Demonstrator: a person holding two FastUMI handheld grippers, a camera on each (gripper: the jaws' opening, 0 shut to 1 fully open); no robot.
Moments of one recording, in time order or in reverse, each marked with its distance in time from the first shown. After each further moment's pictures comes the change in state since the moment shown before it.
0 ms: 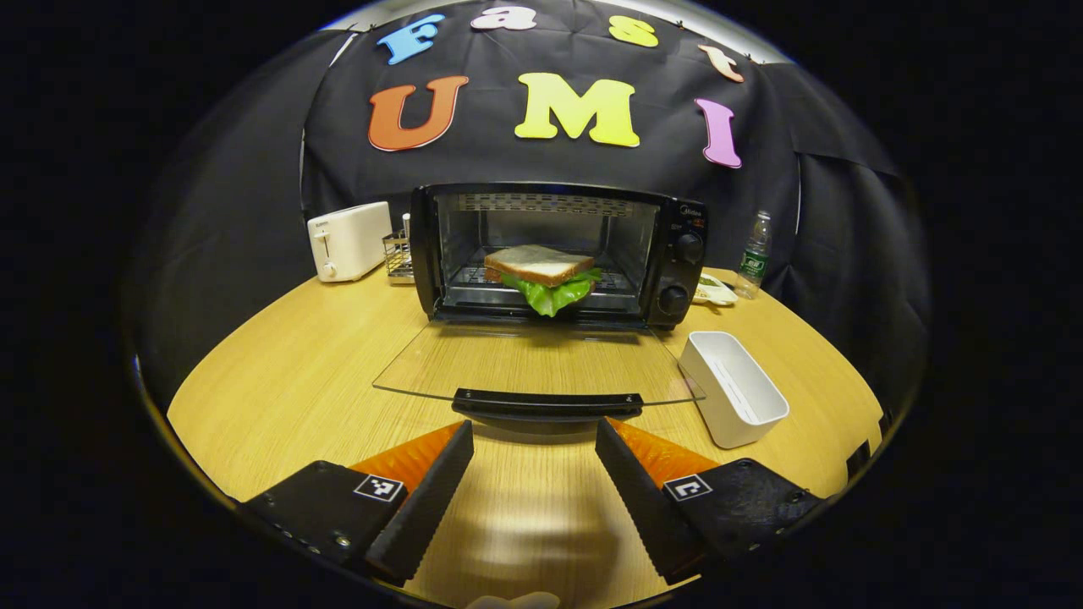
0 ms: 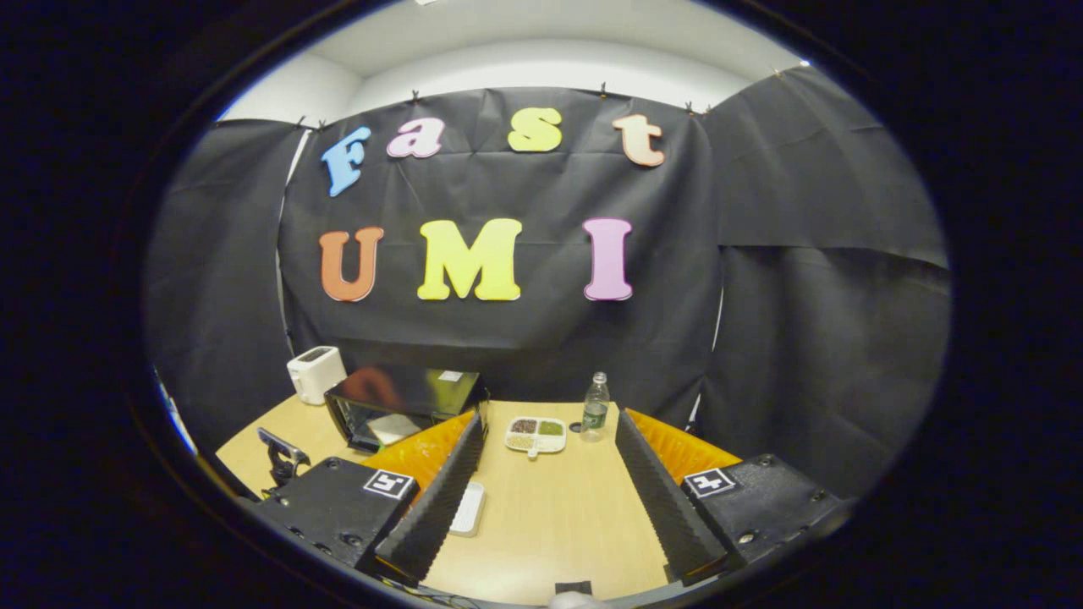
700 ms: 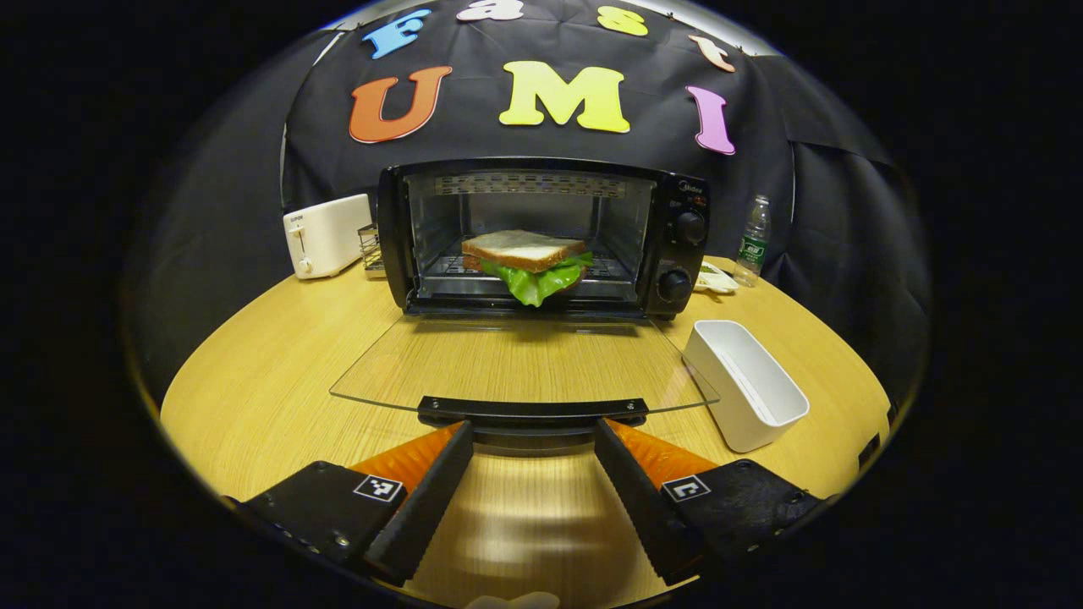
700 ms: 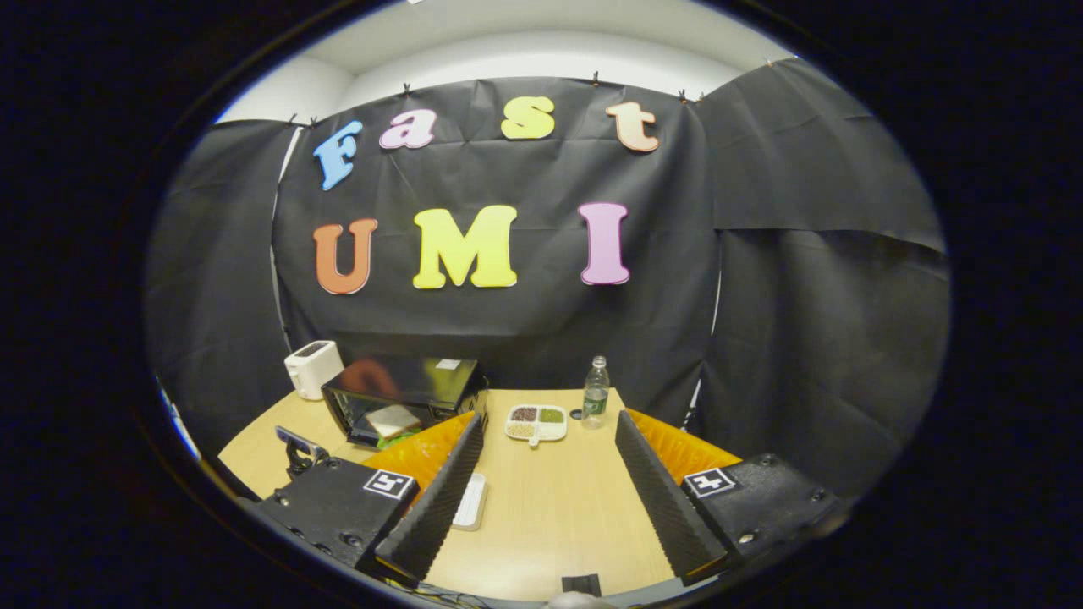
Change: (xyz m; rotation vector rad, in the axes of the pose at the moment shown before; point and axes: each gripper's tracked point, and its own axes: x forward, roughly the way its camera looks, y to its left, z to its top) left arm 0.029 -0.006 -0.012 0.007 0.032 -0.035; right arm 0.009 0.002 -0.014 -0.005 0.042 -0.002
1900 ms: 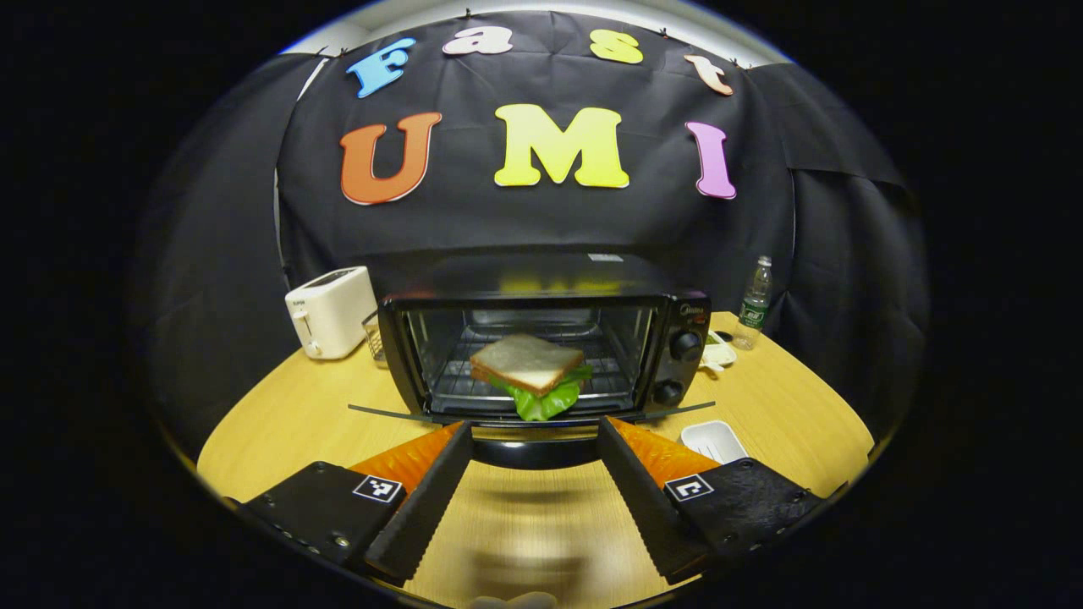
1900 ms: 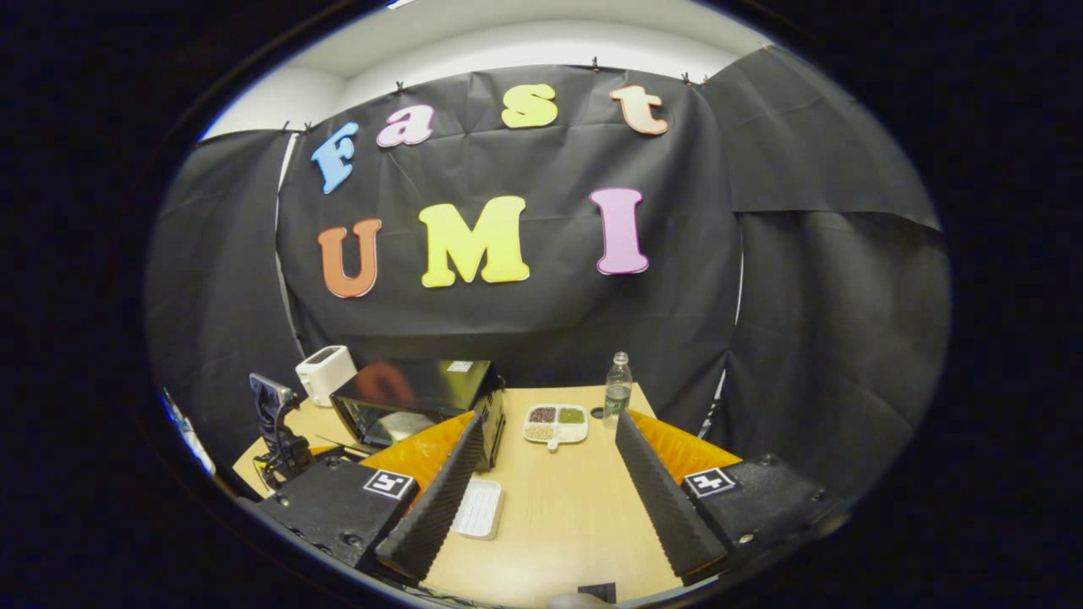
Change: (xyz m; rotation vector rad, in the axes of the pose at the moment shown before) left arm -0.005 0.004 0.137 0.057 -0.145 0.019; right arm 0.043 0.004 0.008 0.049 0.032 0.067
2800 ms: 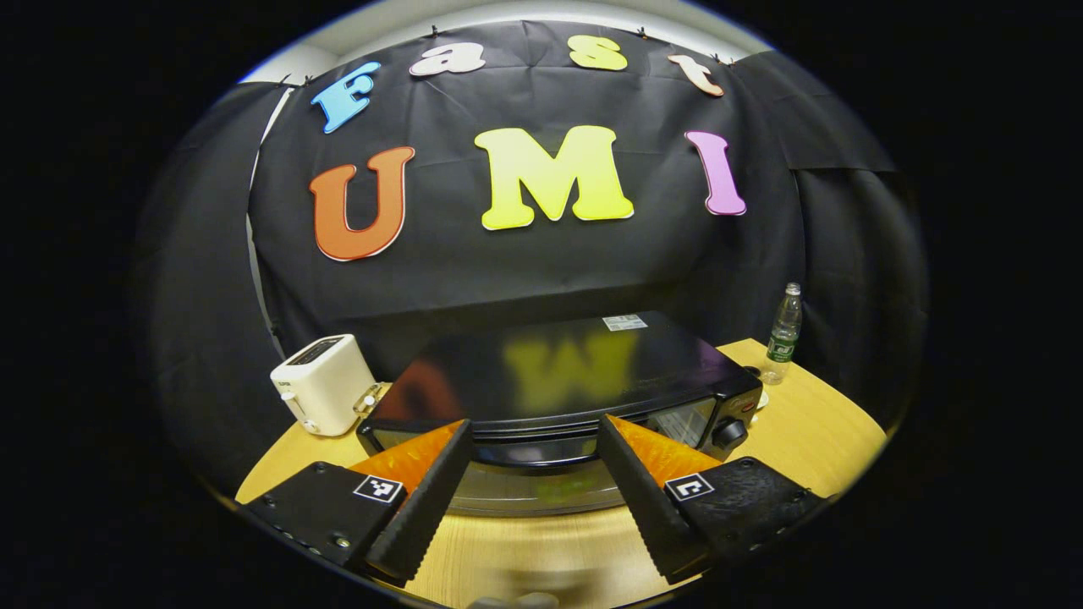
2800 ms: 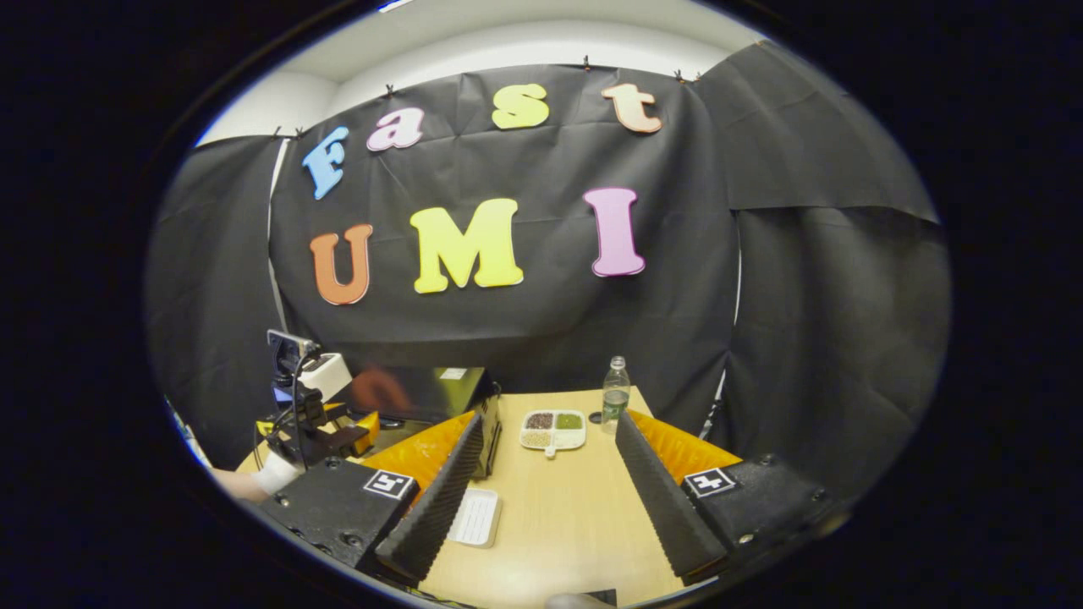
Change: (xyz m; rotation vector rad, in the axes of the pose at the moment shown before) left arm 0.060 0.016 0.079 0.102 -0.107 0.023; right arm 0.012 -0.006 0.007 0.004 -0.005 -0.008
